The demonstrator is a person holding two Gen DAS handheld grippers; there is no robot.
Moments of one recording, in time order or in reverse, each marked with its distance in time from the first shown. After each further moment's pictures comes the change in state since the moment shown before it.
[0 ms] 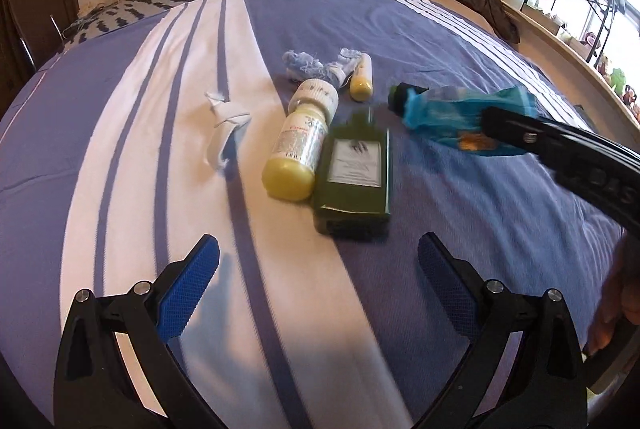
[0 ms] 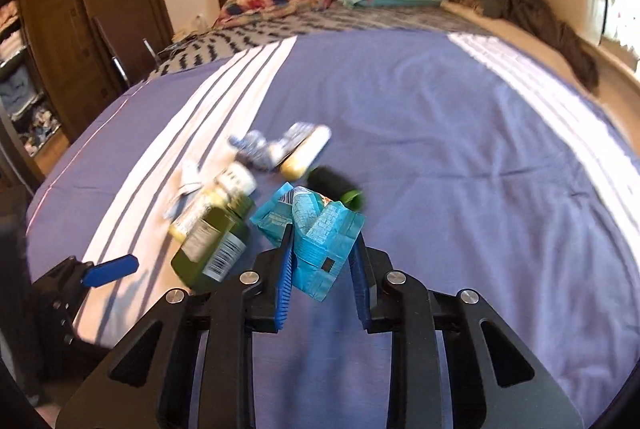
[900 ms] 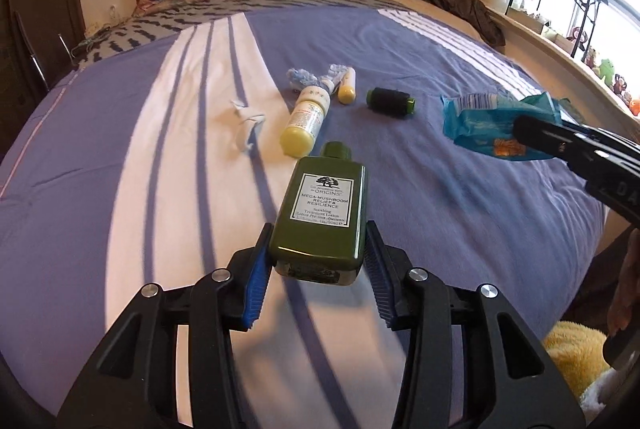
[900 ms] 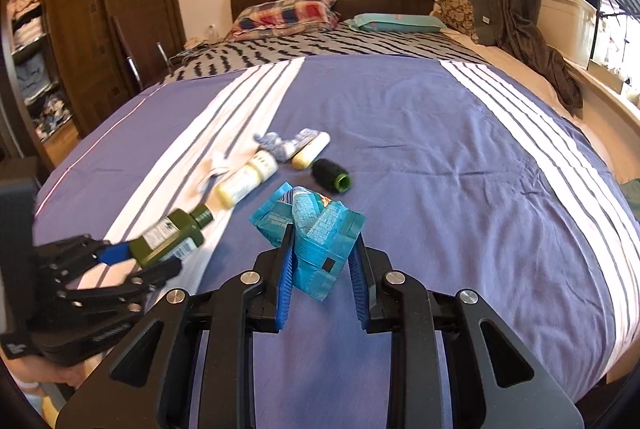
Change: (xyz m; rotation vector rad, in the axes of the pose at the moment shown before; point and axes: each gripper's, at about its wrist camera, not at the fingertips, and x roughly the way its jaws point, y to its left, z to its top) left arm -0.082 -0.005 -0.037 0.046 -0.075 0.027; right arm -0.080 0.008 -0.034 -0.065 -0.062 0.001
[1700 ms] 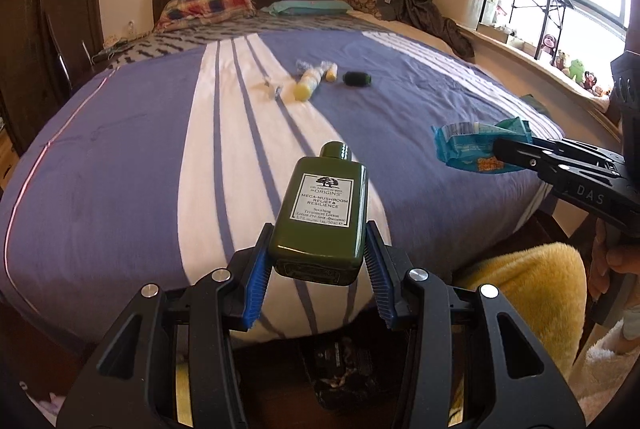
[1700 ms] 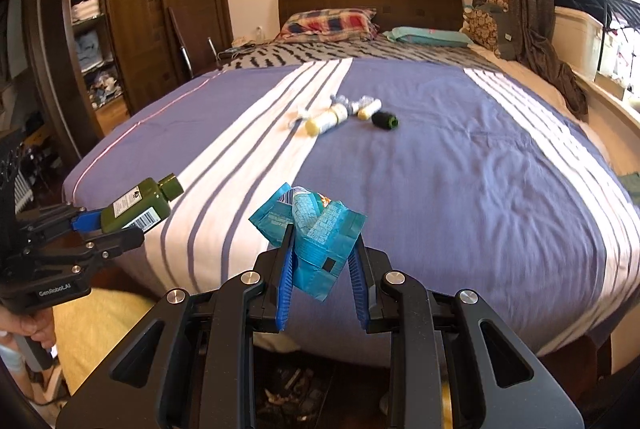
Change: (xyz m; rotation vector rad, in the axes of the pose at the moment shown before) left arm -0.149 -0.002 -0.145 -0.004 -0.089 -0.022; right arm -0.125 0.042 -0.120 -0.077 -0.033 0.098
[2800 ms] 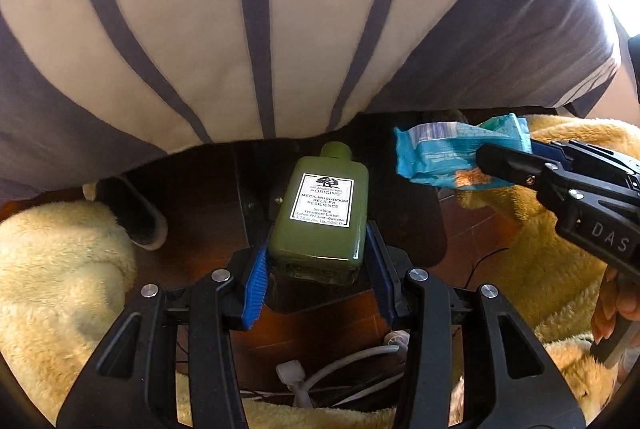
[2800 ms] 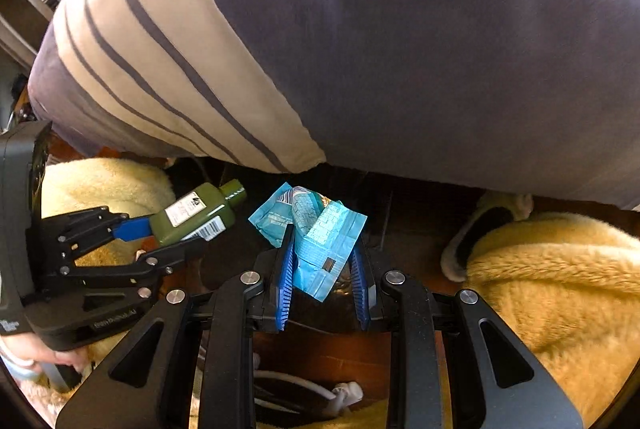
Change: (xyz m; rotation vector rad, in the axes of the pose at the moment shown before) left arm 0.172 -0.006 -0.174 -0.154 0.580 -0.090; right arm 0.150 0.020 -0.180 0.126 0.584 0.078
